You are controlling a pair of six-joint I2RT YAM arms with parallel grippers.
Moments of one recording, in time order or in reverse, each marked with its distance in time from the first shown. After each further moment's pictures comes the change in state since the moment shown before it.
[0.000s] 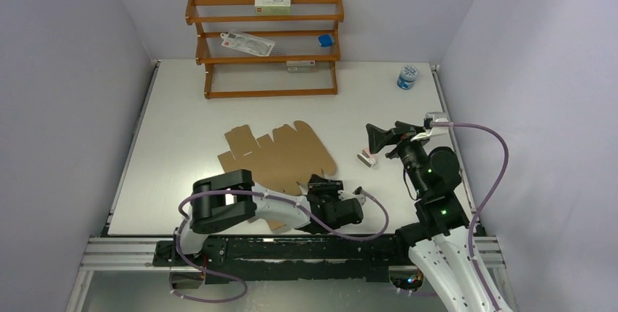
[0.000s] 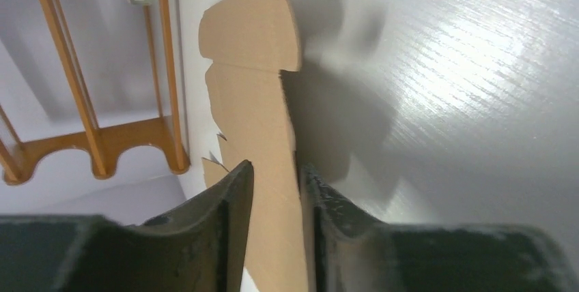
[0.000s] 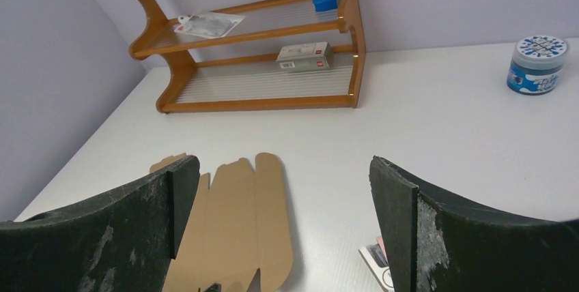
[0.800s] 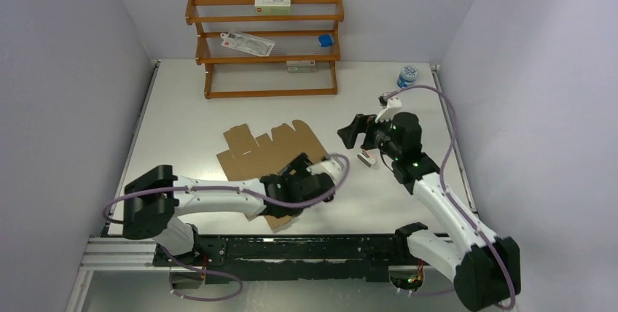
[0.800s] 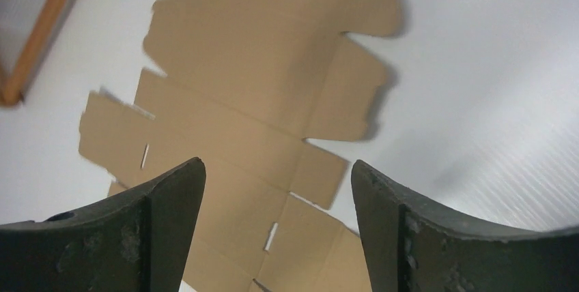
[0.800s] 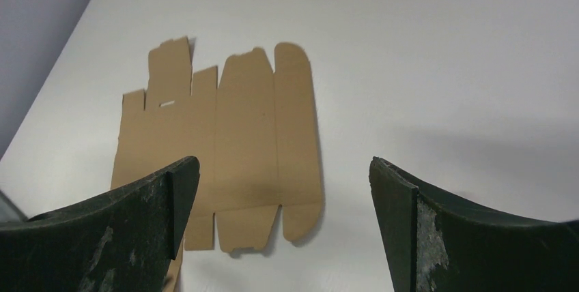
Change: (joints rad) left arm 0.054 -0.442 -0.147 -0.154 0.253 -0.467; right arm -0.001 0.479 0.073 0.032 -0.220 0.026
